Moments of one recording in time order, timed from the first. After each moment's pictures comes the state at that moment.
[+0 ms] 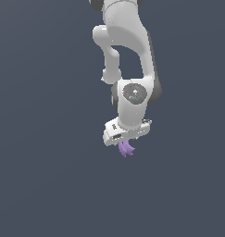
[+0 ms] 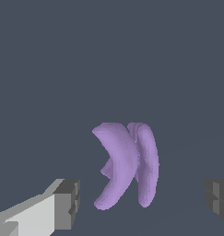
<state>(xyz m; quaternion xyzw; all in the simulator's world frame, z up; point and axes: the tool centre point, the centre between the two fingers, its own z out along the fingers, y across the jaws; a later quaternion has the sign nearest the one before) 0.037 0.063 0.104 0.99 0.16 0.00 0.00</state>
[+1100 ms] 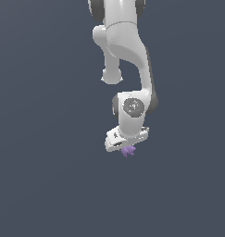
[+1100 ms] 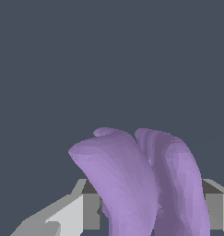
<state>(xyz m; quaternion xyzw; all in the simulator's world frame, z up) 0.039 0.068 0.050 0.99 0.17 0.00 0.00</state>
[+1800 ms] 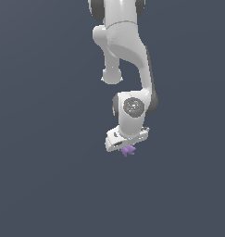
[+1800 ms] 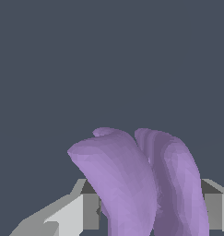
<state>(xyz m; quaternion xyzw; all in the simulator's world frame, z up) 0.039 0.068 0.050 0.99 0.17 0.00 0.00</state>
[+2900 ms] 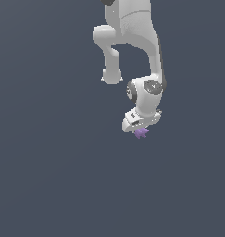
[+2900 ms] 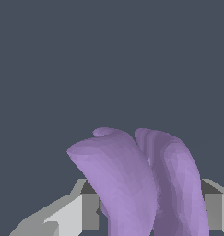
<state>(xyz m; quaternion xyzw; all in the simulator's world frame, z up) -0.063 0.150 0.050 0.99 0.17 0.00 0.00</state>
